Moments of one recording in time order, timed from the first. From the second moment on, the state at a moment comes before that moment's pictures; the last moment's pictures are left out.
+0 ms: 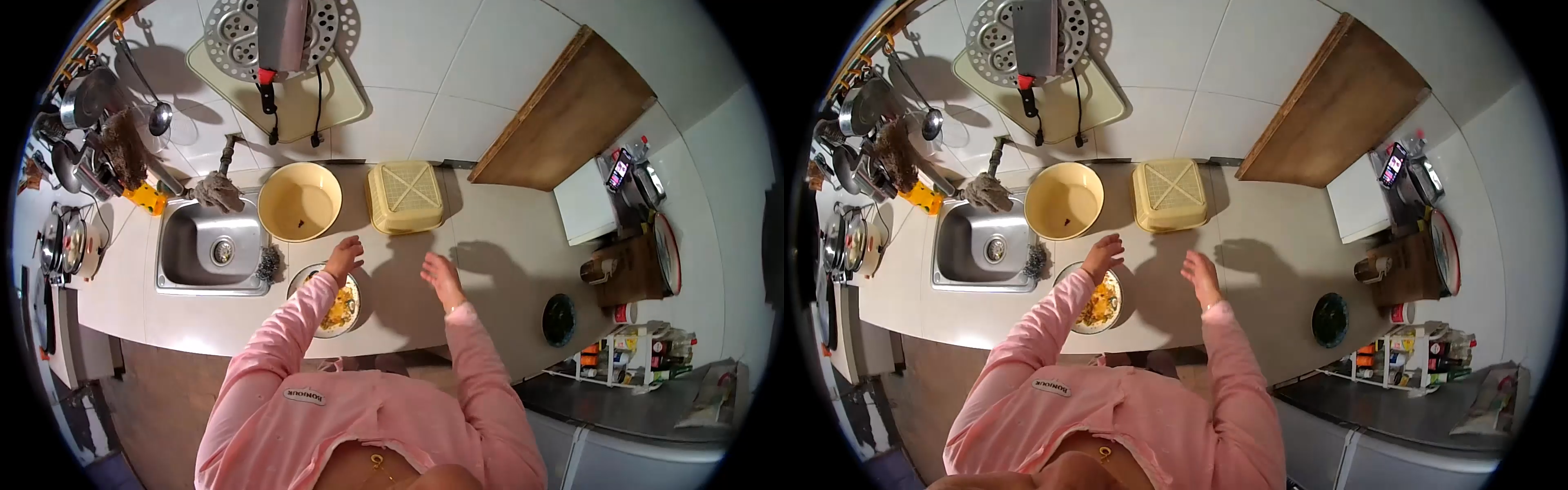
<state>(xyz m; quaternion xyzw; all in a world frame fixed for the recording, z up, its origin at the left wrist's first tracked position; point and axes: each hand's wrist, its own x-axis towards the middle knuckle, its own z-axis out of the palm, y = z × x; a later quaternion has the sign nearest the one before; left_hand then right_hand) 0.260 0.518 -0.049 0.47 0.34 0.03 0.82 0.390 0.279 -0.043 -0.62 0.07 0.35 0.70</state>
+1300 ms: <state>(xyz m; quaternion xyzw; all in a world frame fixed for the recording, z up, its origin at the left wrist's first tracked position) 0.316 0.313 -0.038 0.77 0.11 0.06 0.63 0.443 0.125 -0.027 -0.71 0.09 0.11 0.69</state>
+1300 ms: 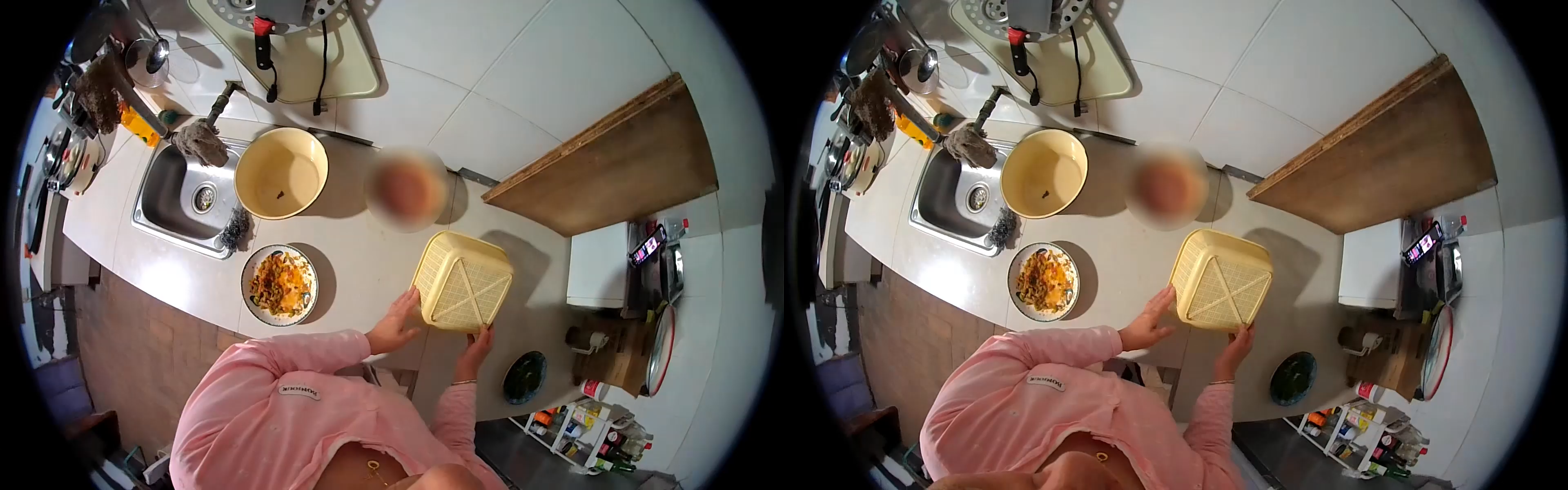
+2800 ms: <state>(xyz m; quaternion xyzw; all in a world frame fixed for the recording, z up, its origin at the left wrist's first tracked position) 0.366 0.483 -0.113 0.72 0.37 0.23 0.54 0.512 0.285 -0.091 -0.80 -0.16 0.14 0.56</state>
